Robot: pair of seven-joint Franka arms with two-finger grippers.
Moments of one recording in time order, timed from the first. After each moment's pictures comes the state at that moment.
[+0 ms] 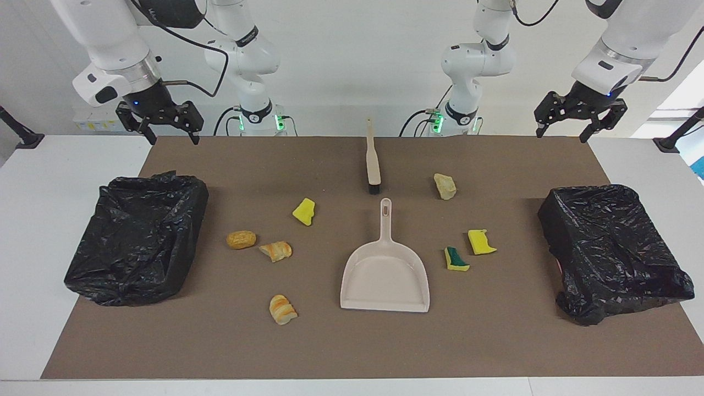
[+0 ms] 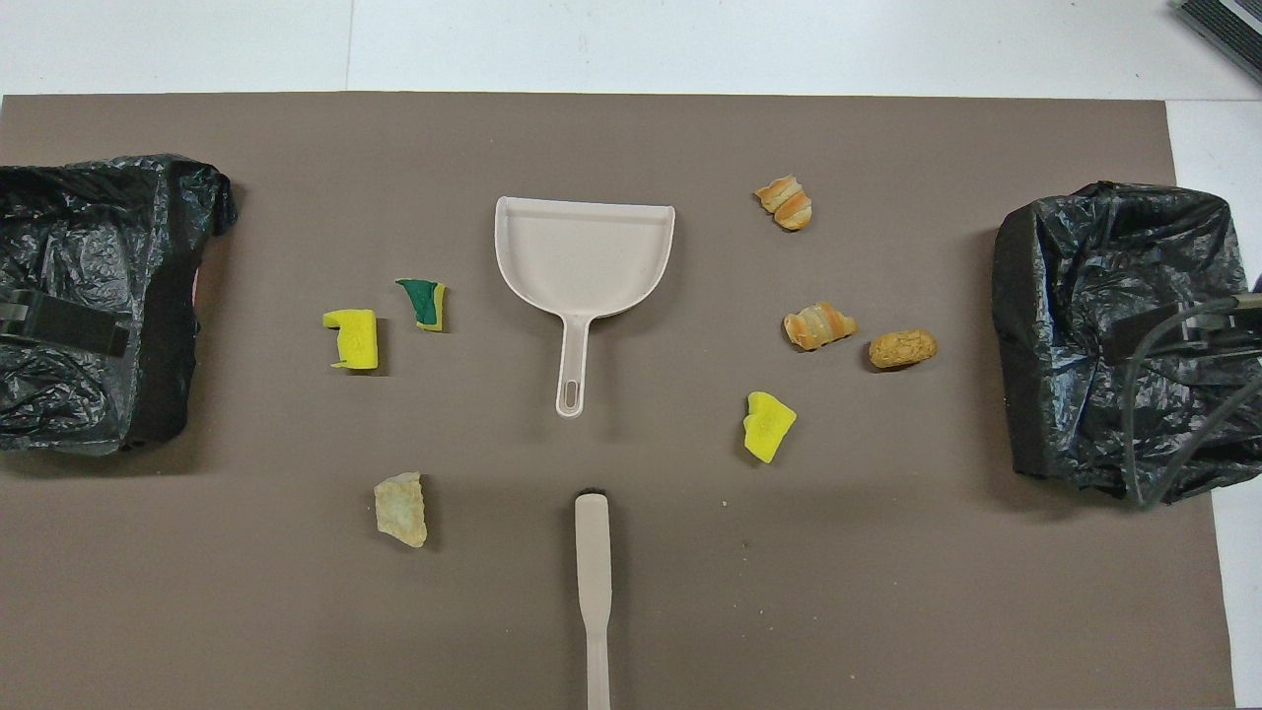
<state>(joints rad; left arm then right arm) -0.03 -0.01 -0.04 -1.48 -0.02 1.46 0.14 -0.01 -0.03 -0.02 -1.58 -0.01 1.51 -0.02</state>
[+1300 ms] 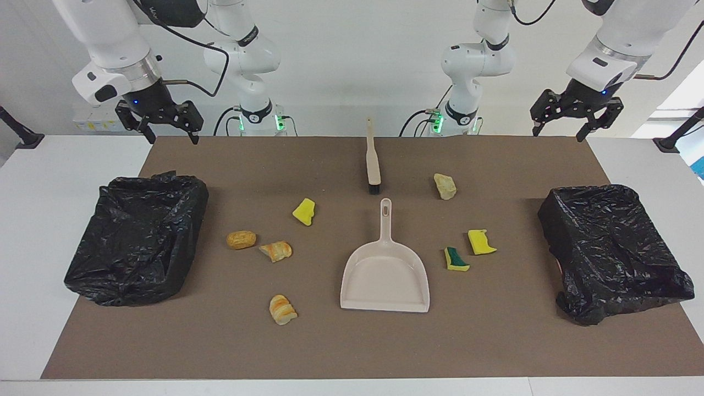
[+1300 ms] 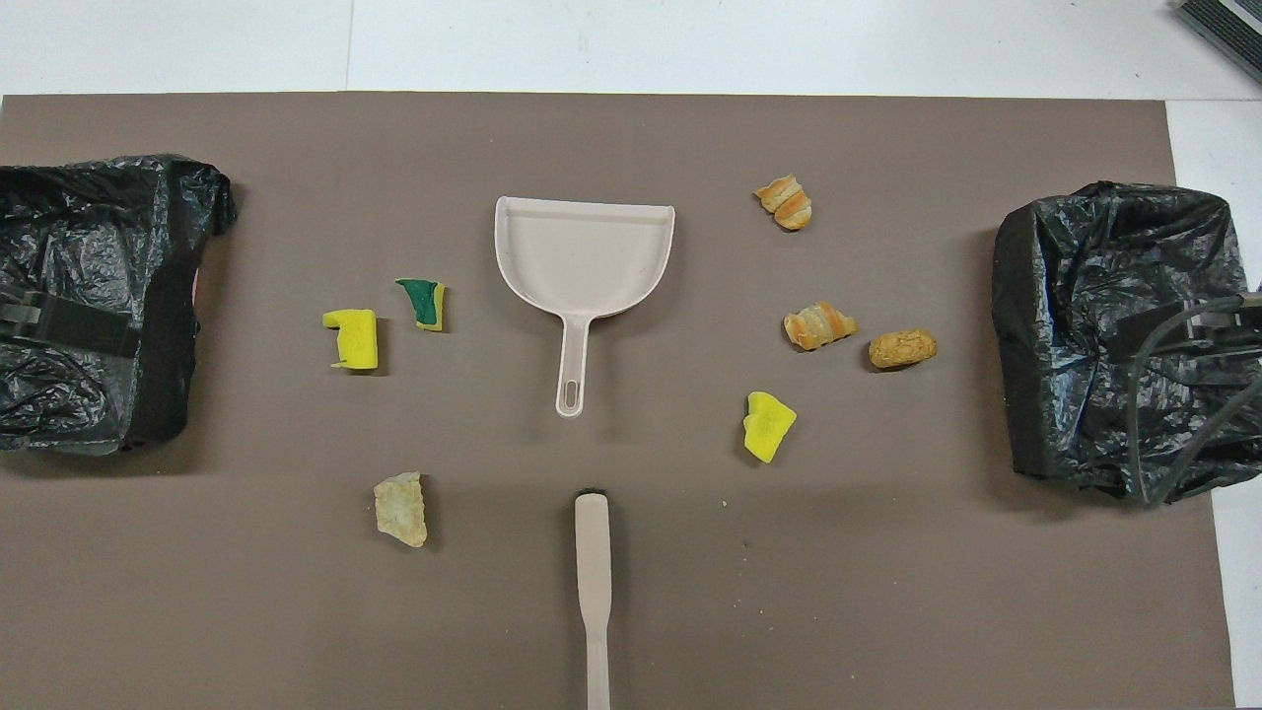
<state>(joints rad) -0.03 -0.02 -0.06 -1.48 -0.02 1.46 0.14 0.03 -0.03 -0.07 -1.57 -0.02 1.50 -0.02</state>
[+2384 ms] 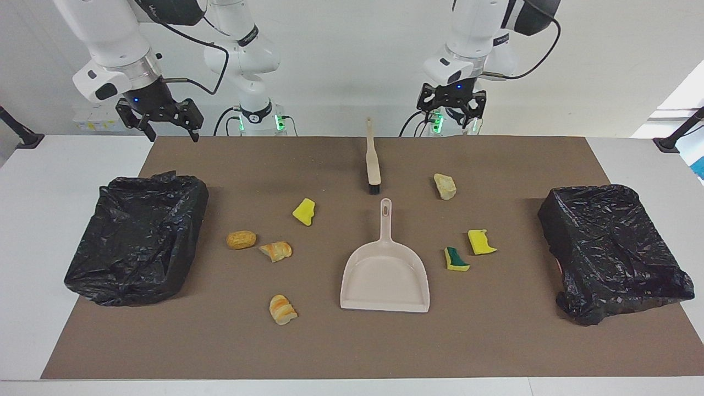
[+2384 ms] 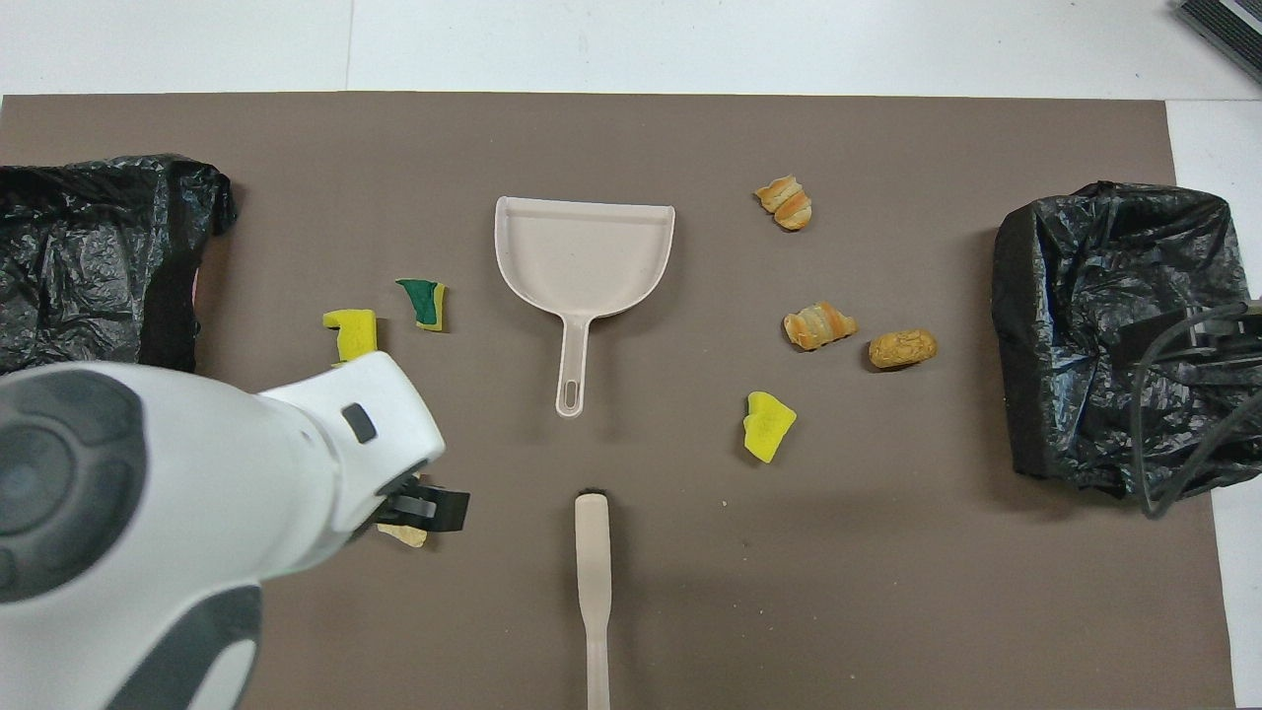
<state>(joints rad) -0.50 -0.24 -0.08 -1.93 -0.02 1.65 -0.30 0.03 -0.04 -0.07 -1.58 -0.02 1.49 -0.02</state>
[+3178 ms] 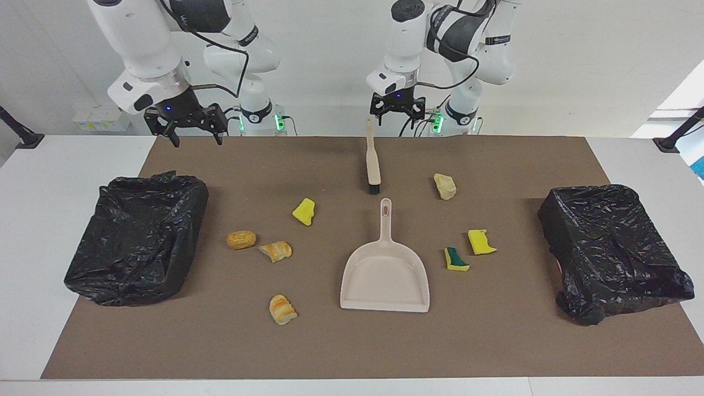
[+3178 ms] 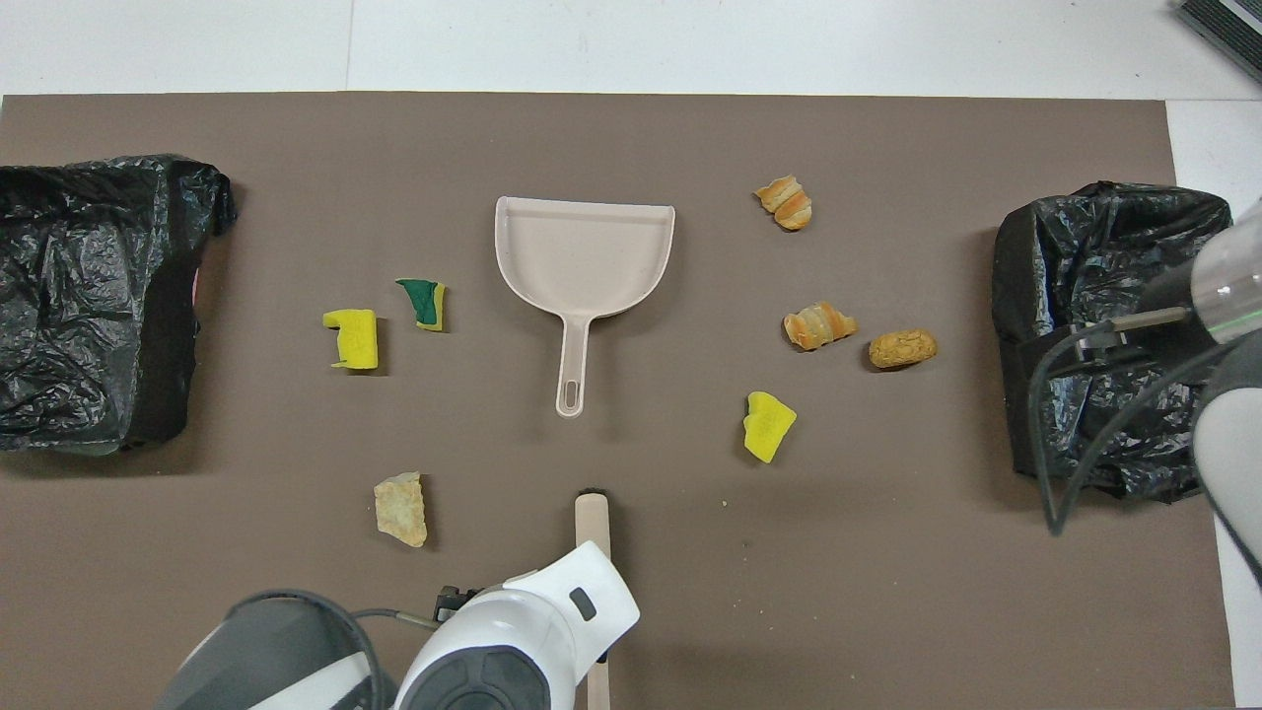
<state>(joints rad) -0.79 -0.29 -0.08 -2.26 -0.03 1.91 -0.59 0.13 0.00 -0.05 -1.60 0.01 1.50 -0.02</state>
